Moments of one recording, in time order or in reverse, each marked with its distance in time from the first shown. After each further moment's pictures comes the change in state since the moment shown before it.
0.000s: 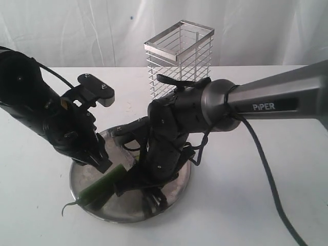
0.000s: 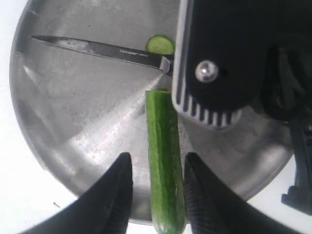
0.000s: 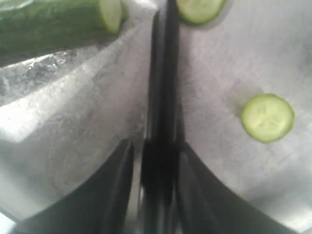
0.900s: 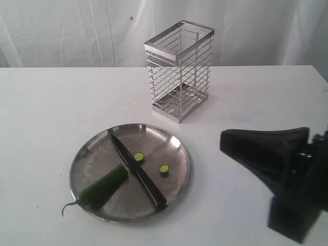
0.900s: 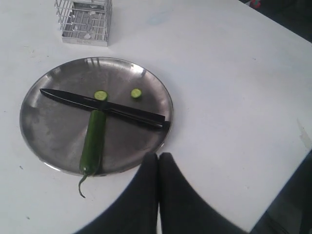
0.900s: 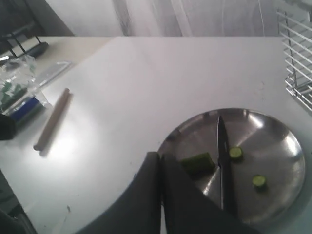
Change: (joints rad) left arm 0.000 -1.136 0.434 -0.217 0.103 -0.109; right arm 0.092 -1.358 0.816 0.023 -0.560 0.131
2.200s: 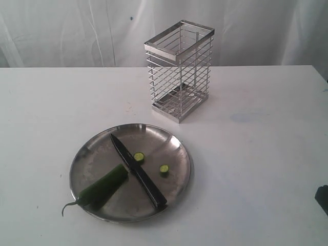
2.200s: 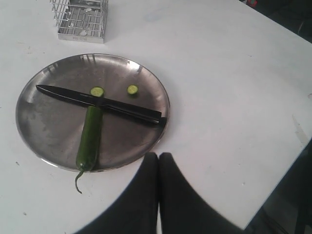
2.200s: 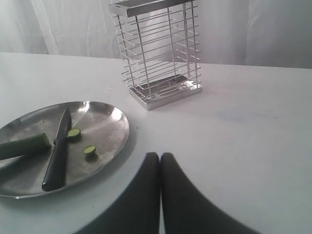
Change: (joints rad) left arm 0.000 -0.018 0.004 -0.005 0.018 -0.002; right arm -0.475 -0.646 0.464 -0.101 0.115 -0.195
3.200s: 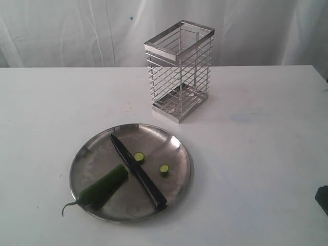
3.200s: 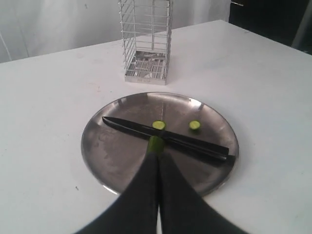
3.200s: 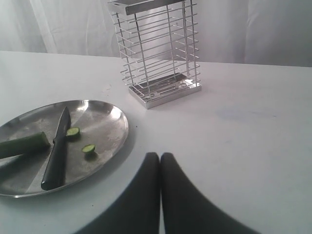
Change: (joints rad) left arm 0.000 -0.241 0.403 0.153 -0.461 -0.074; right arm -0.003 0.000 0.000 0.000 0.003 0.000
